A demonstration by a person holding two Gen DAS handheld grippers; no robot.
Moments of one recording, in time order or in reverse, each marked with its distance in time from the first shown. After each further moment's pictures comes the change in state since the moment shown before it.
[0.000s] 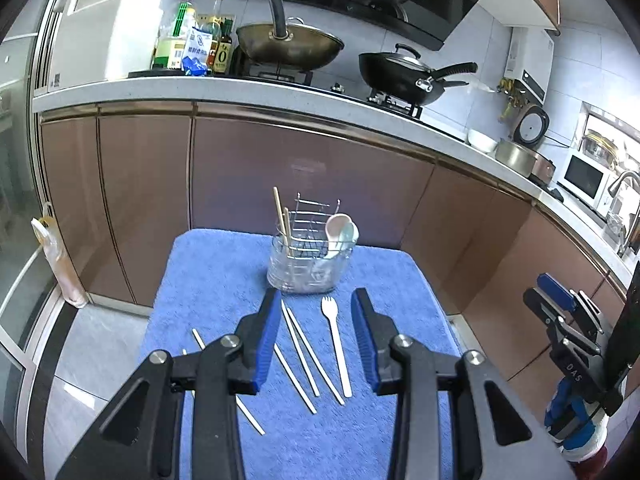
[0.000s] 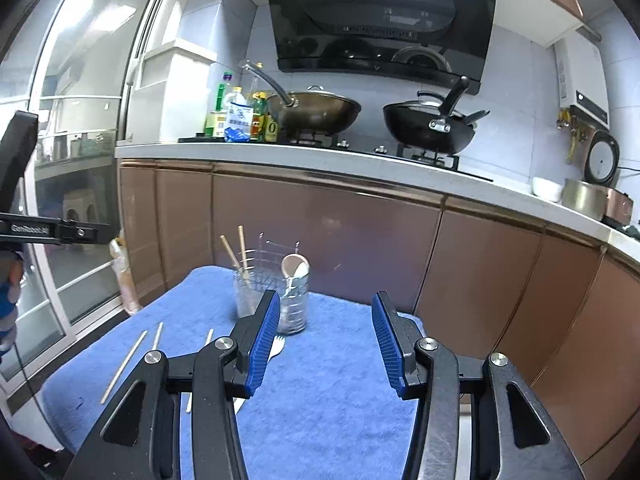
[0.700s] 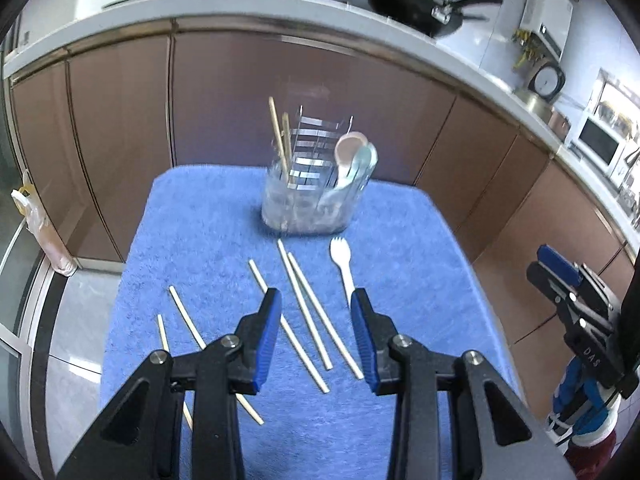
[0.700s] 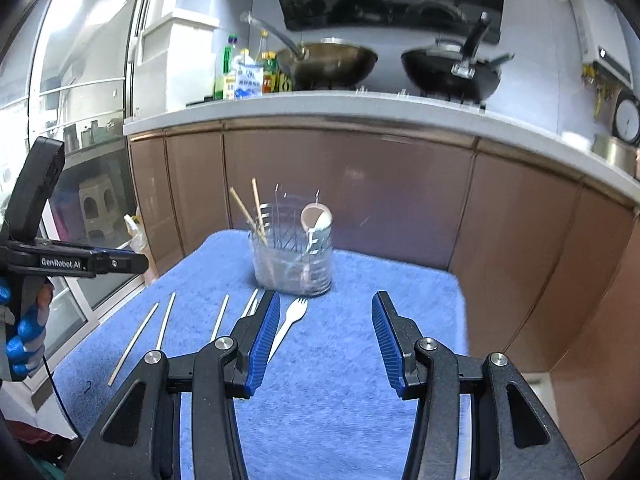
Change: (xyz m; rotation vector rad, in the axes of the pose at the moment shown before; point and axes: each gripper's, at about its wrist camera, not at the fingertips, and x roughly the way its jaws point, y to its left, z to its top) left arm 0.097 0.012 -0.034 0.017 0.234 0.004; right arm 0.057 0.002 -0.034 0.055 0.145 0.101
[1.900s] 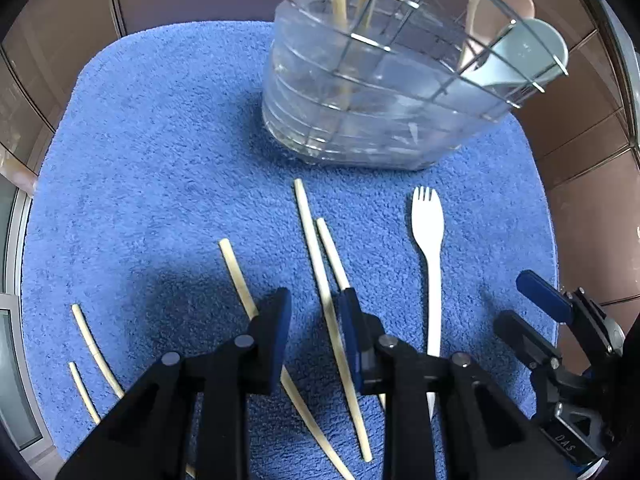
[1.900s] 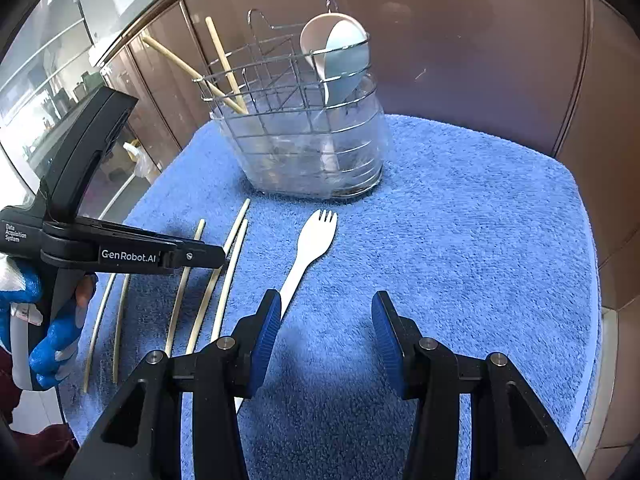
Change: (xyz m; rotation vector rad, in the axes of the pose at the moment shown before) left arm 0.220 0.023 0.029 -0.129 0.483 0.042; right arm 0.213 0.001 -0.028 0.091 0.479 0.180
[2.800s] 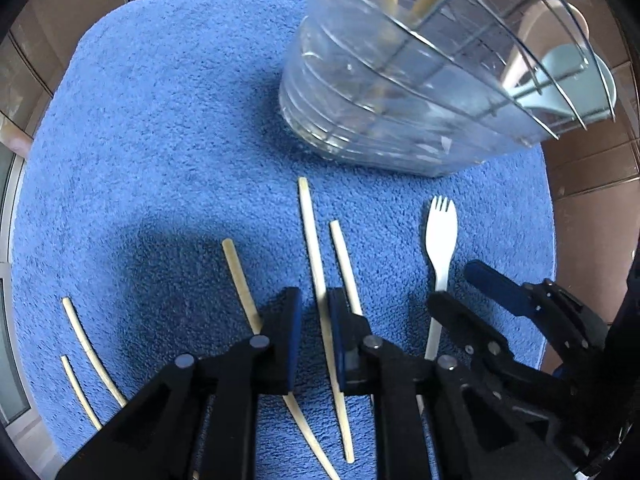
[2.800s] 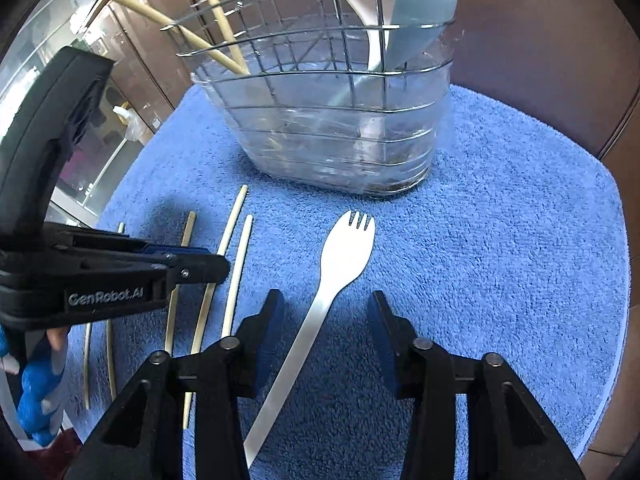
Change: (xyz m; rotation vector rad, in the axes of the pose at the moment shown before) left arm 0.006 0.020 0.031 -0.099 0.100 -0.022; right arm 0.064 0.024 0.040 -0.020 0.202 0.003
